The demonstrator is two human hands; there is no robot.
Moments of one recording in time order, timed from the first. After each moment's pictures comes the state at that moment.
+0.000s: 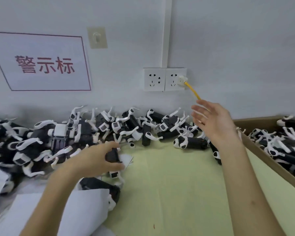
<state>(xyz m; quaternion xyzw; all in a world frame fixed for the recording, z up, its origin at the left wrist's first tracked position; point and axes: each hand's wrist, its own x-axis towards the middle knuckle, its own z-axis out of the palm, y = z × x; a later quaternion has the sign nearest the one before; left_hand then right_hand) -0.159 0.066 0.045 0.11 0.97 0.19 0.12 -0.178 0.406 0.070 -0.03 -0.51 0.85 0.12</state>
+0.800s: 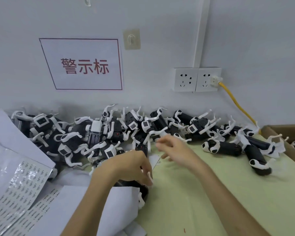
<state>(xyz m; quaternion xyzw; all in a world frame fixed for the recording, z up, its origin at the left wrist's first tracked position) -0.160 0.066 0.031 0.23 0.94 0.14 0.19 -0.193 0.258 0.000 0.09 -0.85 0.51 -0.07</state>
